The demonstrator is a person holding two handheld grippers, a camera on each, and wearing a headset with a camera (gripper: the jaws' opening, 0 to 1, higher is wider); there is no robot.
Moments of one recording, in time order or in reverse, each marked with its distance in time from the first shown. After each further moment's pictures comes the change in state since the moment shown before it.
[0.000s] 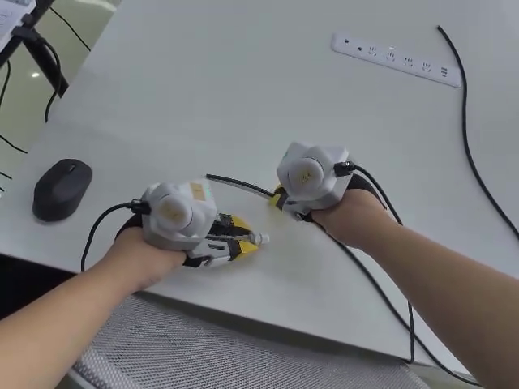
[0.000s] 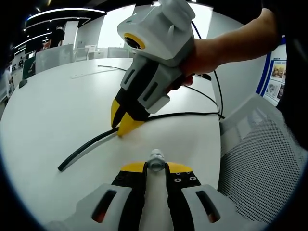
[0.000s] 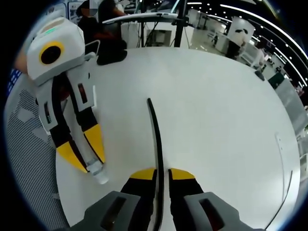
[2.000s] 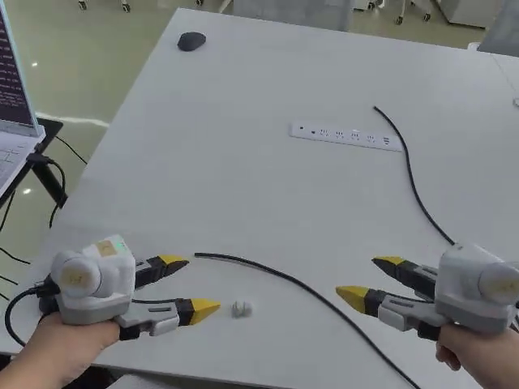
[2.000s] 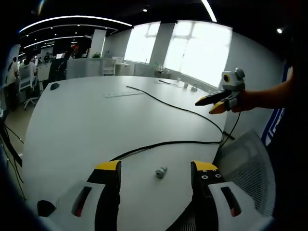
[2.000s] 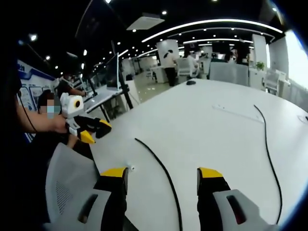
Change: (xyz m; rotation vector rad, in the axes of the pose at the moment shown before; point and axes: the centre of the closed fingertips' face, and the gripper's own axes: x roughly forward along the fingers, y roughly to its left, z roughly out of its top) left arm -0.117 0.003 0.049 -0.141 -0.162 0.198; right arm -0.210 0.017 -0.070 0.612 -0.479 -0.187
